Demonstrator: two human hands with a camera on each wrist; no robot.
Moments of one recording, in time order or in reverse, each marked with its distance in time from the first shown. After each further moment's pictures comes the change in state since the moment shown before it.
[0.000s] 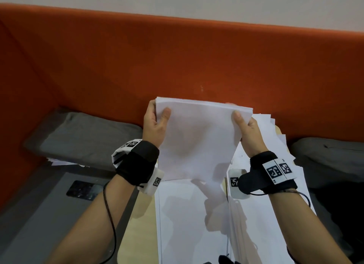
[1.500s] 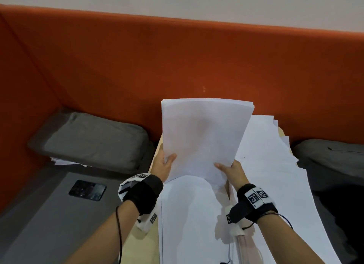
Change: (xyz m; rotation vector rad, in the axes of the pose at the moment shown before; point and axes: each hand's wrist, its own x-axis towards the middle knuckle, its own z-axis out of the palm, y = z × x) left_hand -0.072 -0.089 -0.014 0.248 -0.140 -0.322; right_hand -0.032 0.126 -0.009 -0.171 0.053 0.374
